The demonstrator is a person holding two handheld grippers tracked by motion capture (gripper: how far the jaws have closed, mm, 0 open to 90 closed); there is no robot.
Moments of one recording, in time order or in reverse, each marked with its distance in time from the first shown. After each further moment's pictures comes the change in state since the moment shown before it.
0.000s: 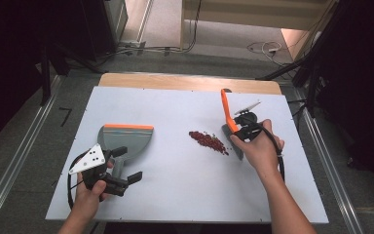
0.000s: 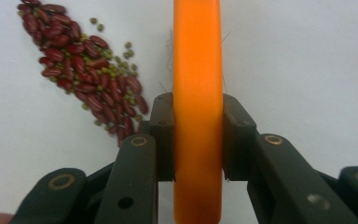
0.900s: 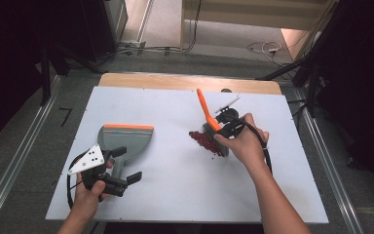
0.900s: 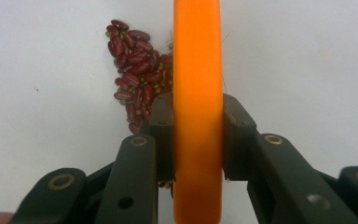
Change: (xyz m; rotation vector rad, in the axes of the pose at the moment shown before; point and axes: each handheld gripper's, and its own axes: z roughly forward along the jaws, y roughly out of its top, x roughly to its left) left arm -0.001 0.000 -0.001 -0.004 -0.004 0.000; right arm 0.037 0.025 0.002 -0.023 0.088 -0.183
